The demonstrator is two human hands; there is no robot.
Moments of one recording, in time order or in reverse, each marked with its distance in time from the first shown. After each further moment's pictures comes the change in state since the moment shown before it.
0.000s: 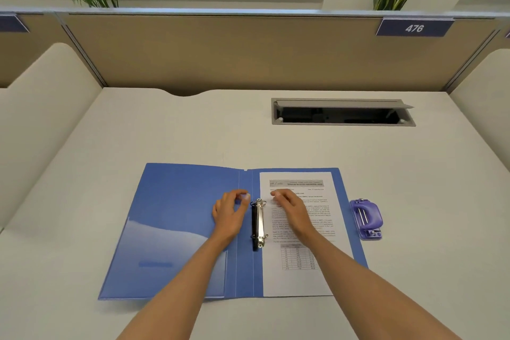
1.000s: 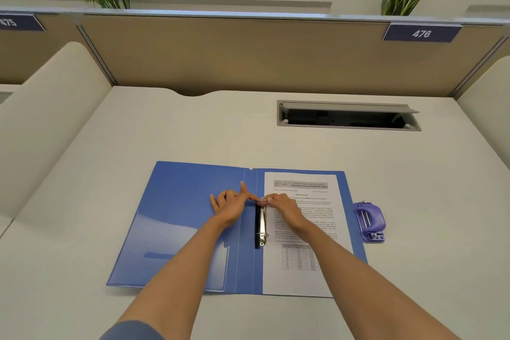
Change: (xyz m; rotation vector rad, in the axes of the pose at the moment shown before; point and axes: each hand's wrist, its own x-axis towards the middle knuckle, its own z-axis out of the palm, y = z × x) left_hand 0.022 0.013 -0.009 0.121 -0.254 -0.238; right_hand 0.017 0.008 0.014 -0.333 -0.237 0.130
